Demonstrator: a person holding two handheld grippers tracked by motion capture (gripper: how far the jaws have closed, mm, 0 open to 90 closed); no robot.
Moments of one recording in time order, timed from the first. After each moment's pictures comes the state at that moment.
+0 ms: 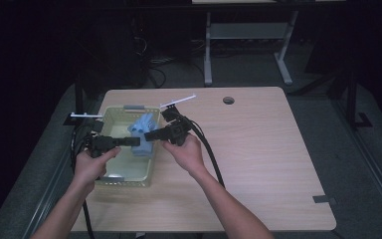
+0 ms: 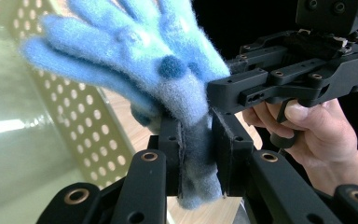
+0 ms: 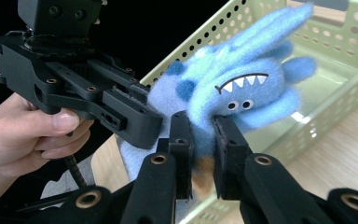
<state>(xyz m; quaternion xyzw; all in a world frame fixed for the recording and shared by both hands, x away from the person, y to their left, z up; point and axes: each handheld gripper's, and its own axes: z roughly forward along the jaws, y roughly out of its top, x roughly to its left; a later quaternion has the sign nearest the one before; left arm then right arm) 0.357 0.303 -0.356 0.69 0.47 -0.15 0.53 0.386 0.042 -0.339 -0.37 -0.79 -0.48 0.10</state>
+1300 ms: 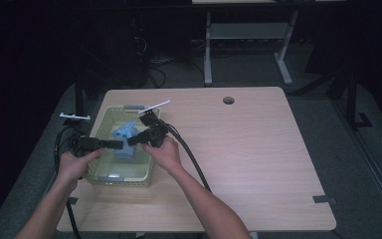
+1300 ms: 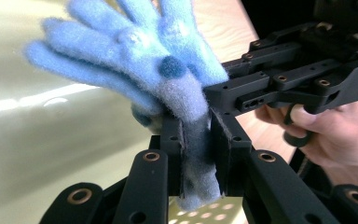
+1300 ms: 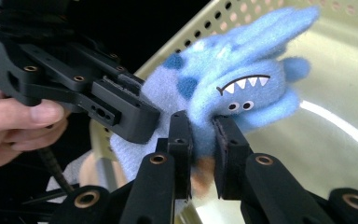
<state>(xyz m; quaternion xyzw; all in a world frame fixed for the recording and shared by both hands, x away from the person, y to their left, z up) 0.372 0.349 -0.376 0.72 0.52 -0.13 0.44 0.411 0.105 -0.381 -0.37 -0.80 -0.45 0.14</state>
